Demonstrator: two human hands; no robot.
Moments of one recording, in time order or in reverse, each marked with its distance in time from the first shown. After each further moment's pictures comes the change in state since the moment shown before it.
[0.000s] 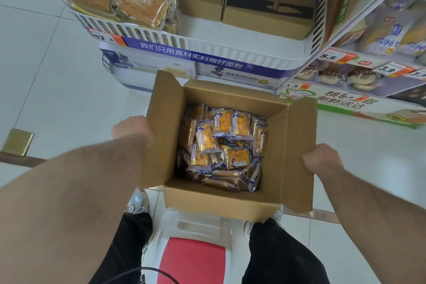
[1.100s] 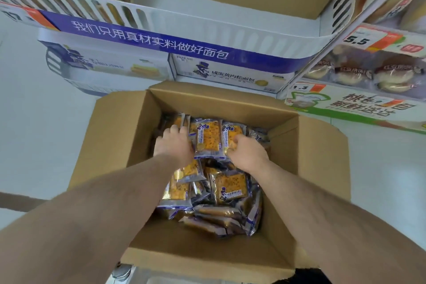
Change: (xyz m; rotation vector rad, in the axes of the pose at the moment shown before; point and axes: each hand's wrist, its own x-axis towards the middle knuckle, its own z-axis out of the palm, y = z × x) left_hand 0.099 0.182 0.146 0.016 0.039 0.387; right_hand 0.109 -0.128 0.144 -0.137 -0.163 -0.571
